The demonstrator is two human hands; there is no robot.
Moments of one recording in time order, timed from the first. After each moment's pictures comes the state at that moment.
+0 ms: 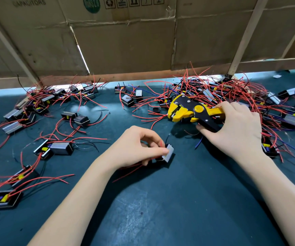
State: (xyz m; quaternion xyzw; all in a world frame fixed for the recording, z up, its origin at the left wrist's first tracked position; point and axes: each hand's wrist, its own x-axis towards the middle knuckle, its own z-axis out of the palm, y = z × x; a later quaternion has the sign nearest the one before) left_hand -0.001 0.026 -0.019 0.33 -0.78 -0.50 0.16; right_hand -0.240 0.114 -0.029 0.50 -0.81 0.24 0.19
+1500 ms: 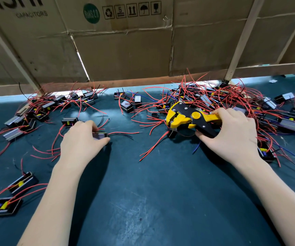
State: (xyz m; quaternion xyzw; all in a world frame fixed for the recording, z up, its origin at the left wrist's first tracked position) left_hand 0.063 -0.019 -0.010 0.64 -0.75 -0.07 0.18; right_hand -0.244 0.114 -0.030 0.50 -0.81 0.25 0.16
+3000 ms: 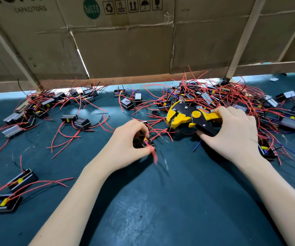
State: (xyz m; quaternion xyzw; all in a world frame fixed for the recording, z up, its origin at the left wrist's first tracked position) left_hand 0.010 0.013 -0.023 0.30 -0.89 -0.24 0.25; right_hand -0.243 0.115 -0.029 0.51 -0.82 0.23 0.16
